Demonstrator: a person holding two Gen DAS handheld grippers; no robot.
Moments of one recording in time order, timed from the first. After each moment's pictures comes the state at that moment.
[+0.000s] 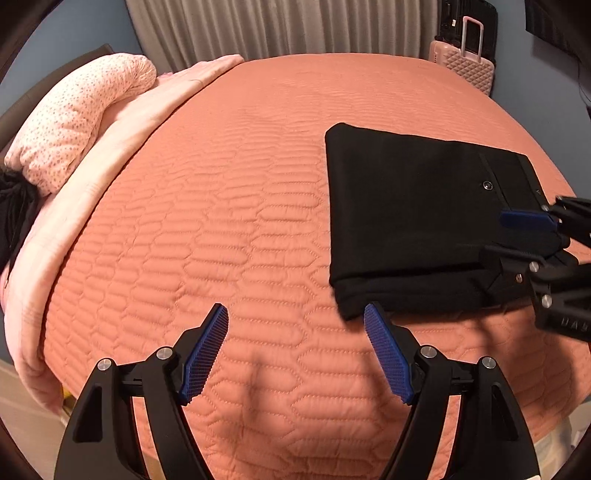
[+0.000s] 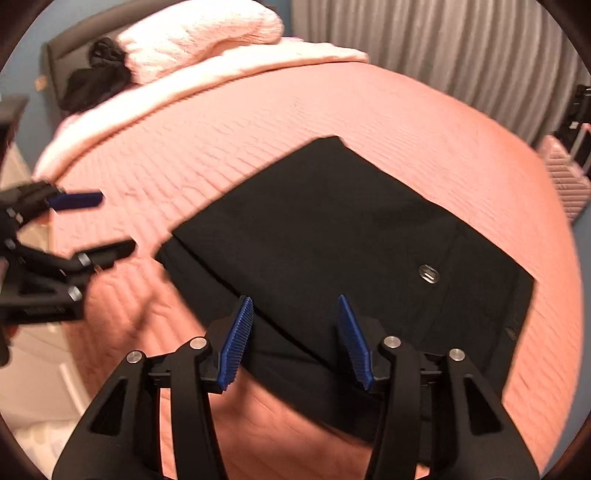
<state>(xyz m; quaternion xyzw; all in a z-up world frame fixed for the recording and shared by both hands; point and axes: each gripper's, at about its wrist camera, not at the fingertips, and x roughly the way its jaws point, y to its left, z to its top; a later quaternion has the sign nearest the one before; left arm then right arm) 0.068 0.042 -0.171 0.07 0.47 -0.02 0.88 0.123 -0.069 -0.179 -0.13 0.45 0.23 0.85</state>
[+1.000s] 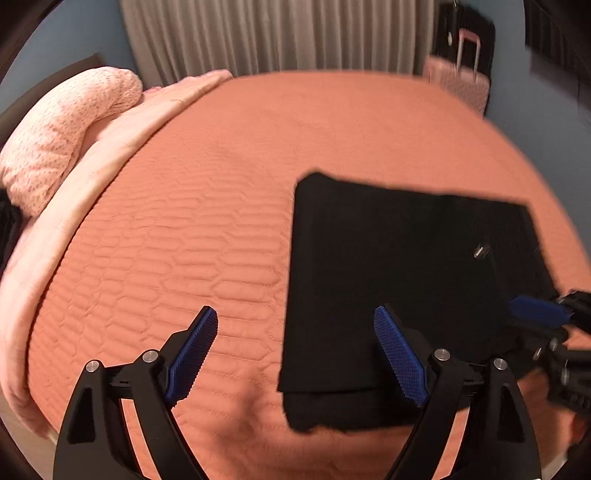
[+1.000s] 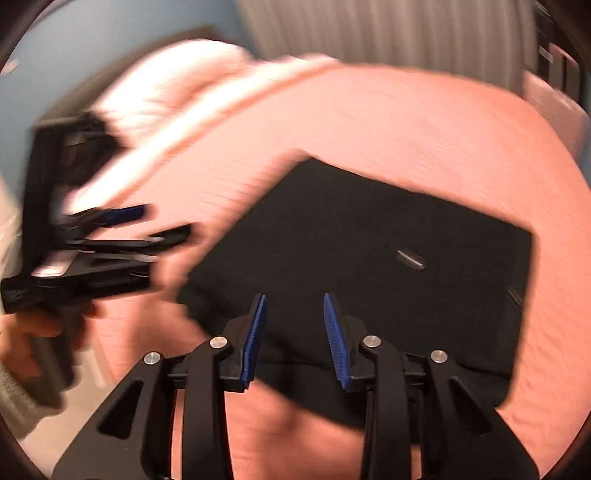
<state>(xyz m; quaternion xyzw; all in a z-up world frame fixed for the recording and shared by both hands) 0.137 -0.005 -0.176 0.09 0.45 -0.03 0.89 0.128 -0.158 -0.212 0.00 0.50 0.12 0.86</state>
